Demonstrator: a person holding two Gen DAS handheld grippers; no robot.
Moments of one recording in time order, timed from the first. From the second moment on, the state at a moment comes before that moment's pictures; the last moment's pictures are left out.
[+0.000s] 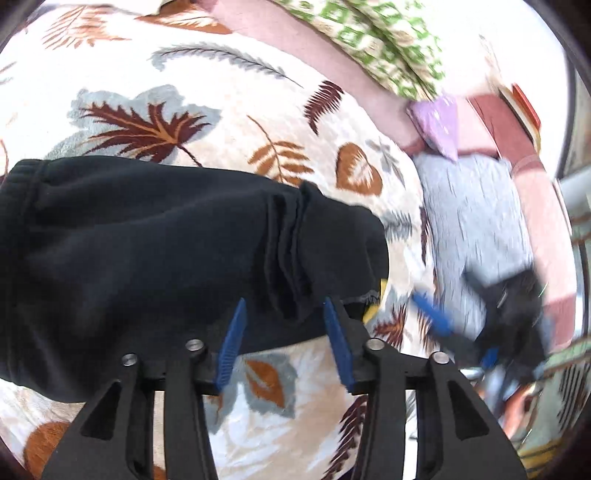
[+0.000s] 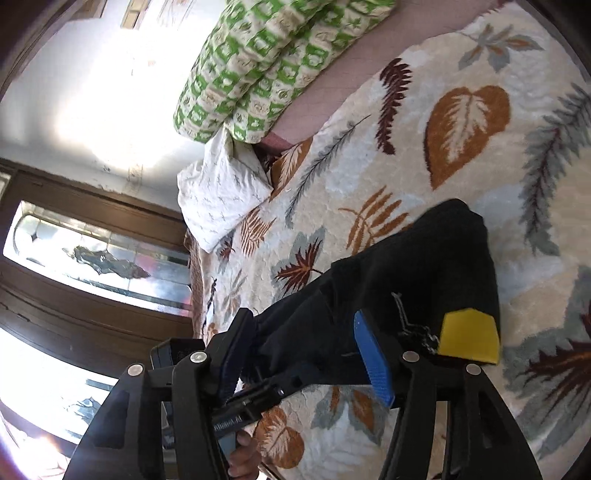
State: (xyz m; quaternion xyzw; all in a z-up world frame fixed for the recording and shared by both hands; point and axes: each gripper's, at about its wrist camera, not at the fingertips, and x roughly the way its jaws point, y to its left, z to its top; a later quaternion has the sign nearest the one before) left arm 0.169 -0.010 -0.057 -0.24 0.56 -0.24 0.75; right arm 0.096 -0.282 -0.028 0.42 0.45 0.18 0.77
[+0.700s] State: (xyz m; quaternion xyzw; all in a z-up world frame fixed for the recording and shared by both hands) left arm 0.201 -0.053 -0.086 -0.30 0.60 -0.18 0.72; right arm 0.077 -0.319 -0.155 0.71 0.34 0.07 0.62
